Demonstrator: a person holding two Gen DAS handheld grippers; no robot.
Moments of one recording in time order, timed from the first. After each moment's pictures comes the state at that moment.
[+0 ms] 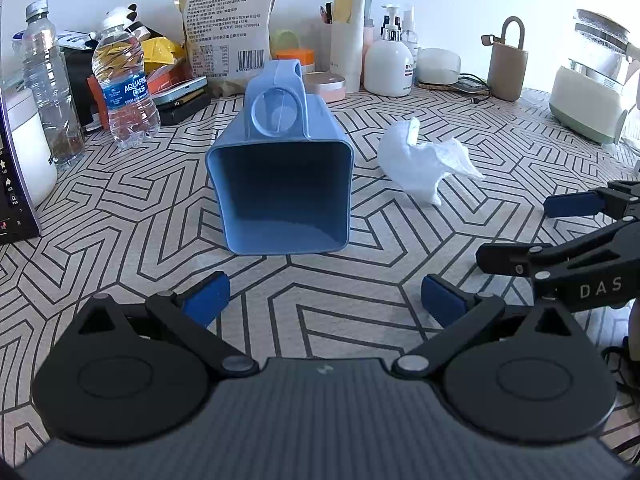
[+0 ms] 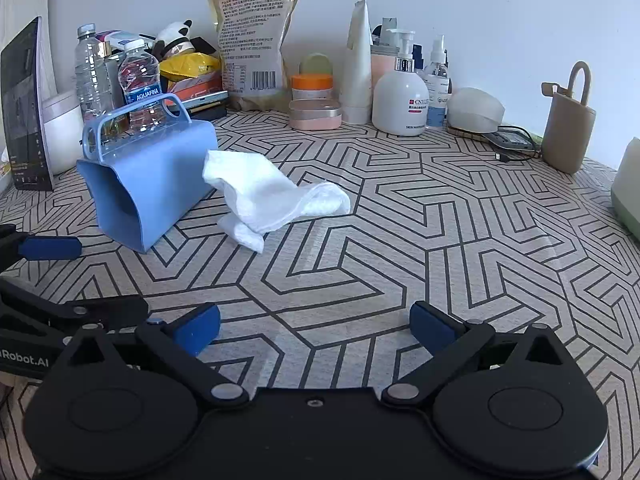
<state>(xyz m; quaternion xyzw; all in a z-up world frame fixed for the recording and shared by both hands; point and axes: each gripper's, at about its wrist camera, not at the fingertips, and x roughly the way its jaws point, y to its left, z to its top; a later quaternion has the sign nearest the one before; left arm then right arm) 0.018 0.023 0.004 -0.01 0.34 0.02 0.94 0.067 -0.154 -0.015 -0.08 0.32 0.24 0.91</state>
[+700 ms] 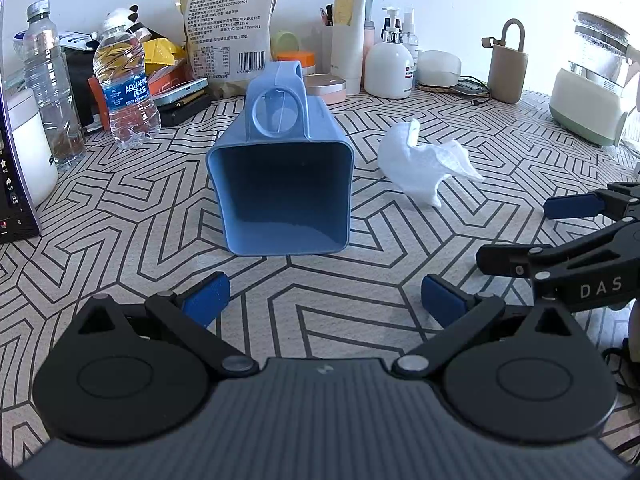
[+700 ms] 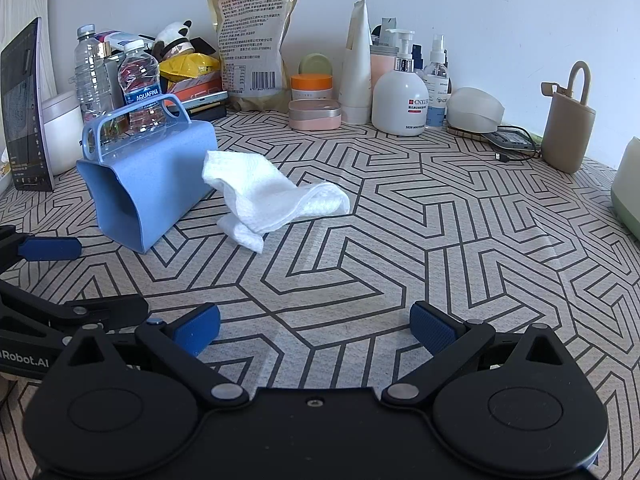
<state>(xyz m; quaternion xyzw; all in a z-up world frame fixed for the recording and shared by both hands) 0.016 0.024 0.003 -0.01 0.33 0.02 0.94 0.062 -0.150 -0.015 -0.08 0.32 0.23 0.92</state>
